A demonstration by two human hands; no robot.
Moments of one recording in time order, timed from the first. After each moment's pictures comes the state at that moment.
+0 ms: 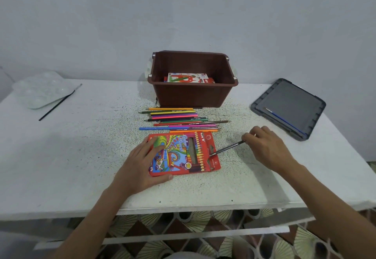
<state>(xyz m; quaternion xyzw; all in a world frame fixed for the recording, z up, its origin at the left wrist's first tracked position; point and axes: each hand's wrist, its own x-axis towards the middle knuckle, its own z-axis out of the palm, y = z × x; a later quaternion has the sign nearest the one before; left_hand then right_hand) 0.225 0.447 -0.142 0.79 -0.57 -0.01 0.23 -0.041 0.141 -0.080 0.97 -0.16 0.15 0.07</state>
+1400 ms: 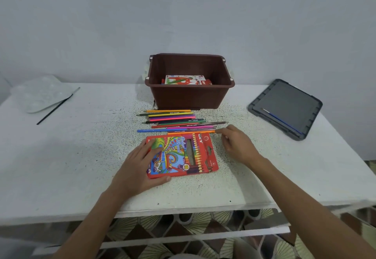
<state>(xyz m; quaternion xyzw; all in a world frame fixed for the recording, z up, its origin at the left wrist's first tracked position) 0.226 0.446 -0.143 0.80 -0.56 -0.02 0.22 0.022 0.170 -0.095 0.95 -0.24 0.14 -0.16</state>
